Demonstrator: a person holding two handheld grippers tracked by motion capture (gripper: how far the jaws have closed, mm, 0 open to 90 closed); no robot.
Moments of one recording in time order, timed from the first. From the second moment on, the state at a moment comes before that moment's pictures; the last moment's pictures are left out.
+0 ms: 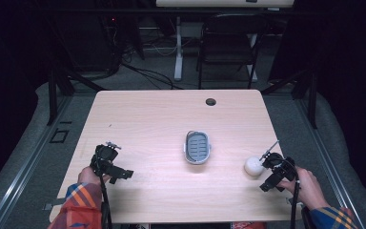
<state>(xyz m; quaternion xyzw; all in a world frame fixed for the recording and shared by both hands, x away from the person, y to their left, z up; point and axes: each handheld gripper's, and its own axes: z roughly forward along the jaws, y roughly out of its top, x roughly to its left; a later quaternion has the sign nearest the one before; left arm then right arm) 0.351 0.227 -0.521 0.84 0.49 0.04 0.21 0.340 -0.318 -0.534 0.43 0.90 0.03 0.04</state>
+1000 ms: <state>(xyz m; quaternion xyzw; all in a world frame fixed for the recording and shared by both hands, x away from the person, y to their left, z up) 0.351 0.227 -0.521 0.84 0.50 0.04 0.21 0.371 -0.298 -0.526 0.41 0.91 0.08 0.04</state>
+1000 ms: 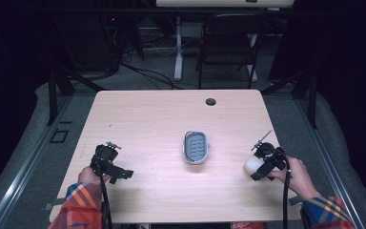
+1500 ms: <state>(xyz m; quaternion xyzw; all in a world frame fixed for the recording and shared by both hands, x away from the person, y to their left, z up) 0.351 0.228 -0.521 0.84 0.50 0.04 0.21 0.387 -0.283 -0.528 0.40 0.91 0.07 0.04</state>
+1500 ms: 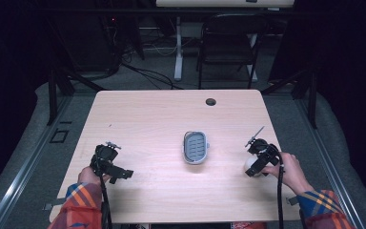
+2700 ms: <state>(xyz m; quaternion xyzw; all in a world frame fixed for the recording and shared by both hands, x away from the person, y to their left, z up) 0.351 0.227 -0.522 0.84 0.50 0.04 0.21 0.396 -0.277 -0.537 0.39 0.92 0.03 0.04</state>
